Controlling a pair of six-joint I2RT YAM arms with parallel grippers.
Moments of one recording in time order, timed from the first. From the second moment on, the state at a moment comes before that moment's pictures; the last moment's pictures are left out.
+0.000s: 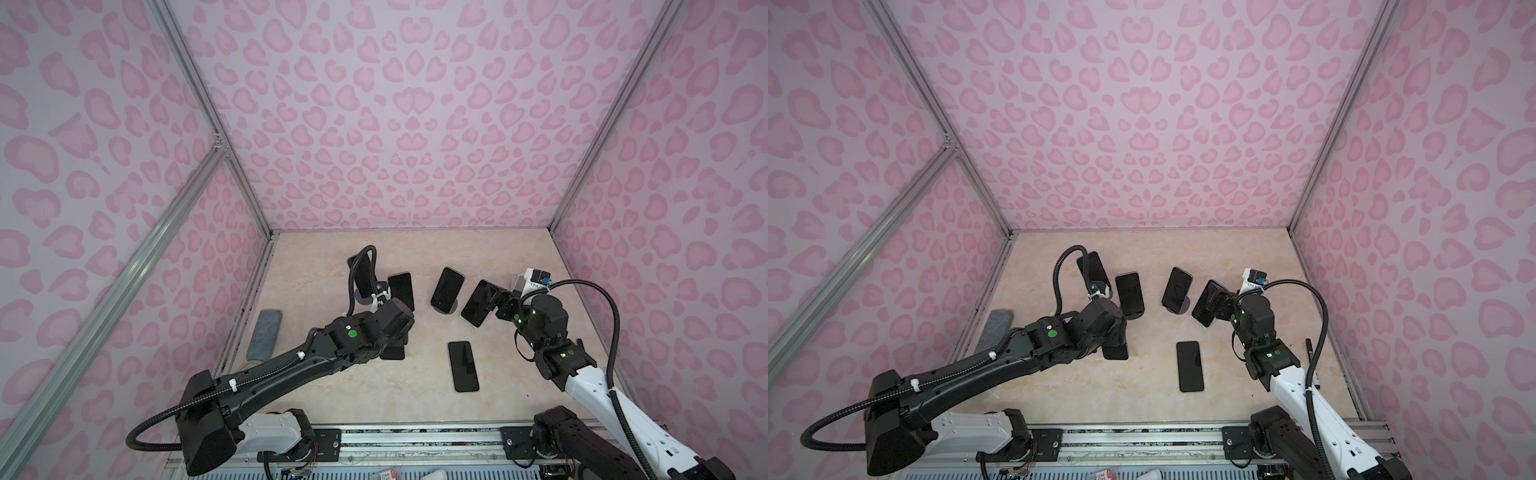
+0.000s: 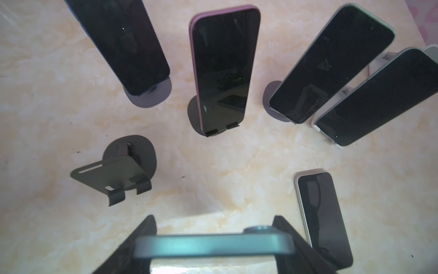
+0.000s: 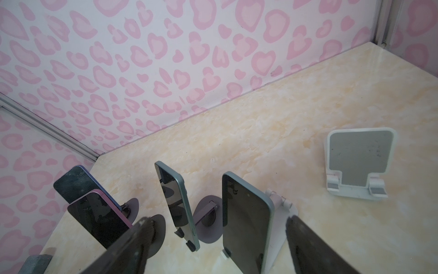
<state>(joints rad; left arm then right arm) -0.99 1.30 1.05 -0.71 -0.43 -0.80 0.31 0.86 0.52 0.04 0.12 0.53</state>
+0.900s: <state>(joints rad) -1.09 1.72 1.24 -0.68 -0.21 -0.94 0.39 0.85 0.38 0.15 -0.17 0.58</state>
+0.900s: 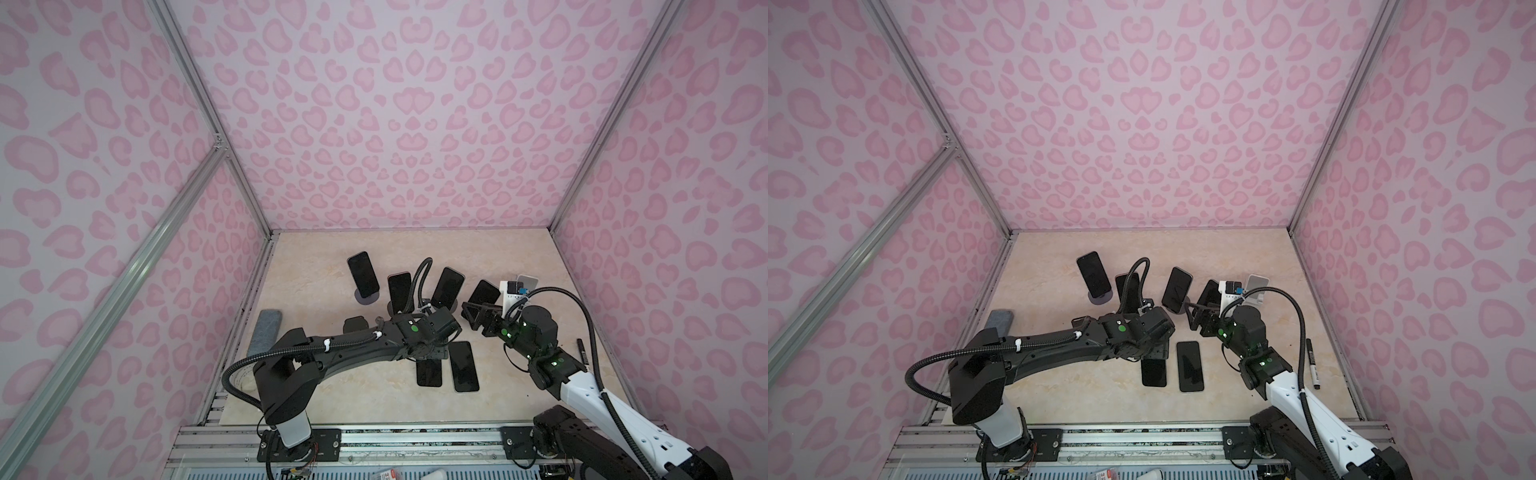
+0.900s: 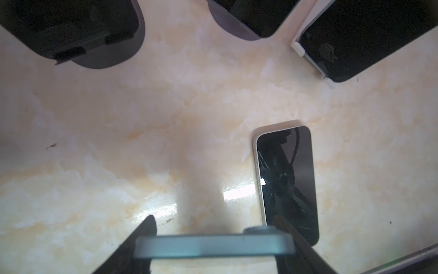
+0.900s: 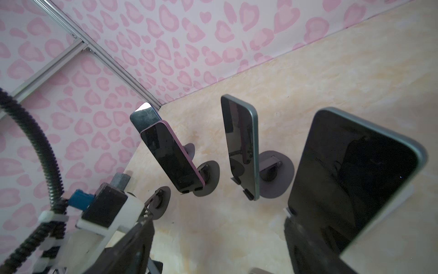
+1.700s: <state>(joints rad) -1.06 1.88 1.29 -0.66 -0.16 -0.93 0.39 0.68 0.26 0.16 0.10 0.59</state>
